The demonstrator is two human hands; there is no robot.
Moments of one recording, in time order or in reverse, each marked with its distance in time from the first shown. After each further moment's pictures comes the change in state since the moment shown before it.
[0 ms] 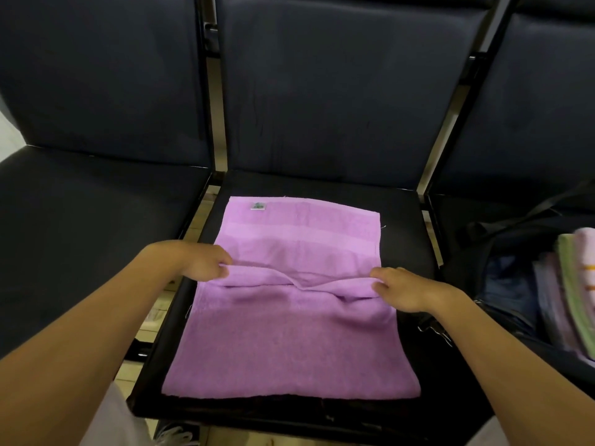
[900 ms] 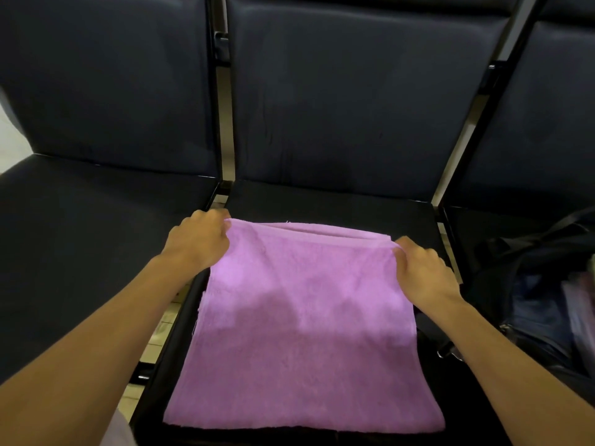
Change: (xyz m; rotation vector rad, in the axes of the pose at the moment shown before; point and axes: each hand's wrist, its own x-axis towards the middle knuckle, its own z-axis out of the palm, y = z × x) left_hand 0.008 0.003 -0.018 -0.158 0.840 -0.174; right_hand 0.023 -0.019 -0.017 -0.050 0.678 0.184
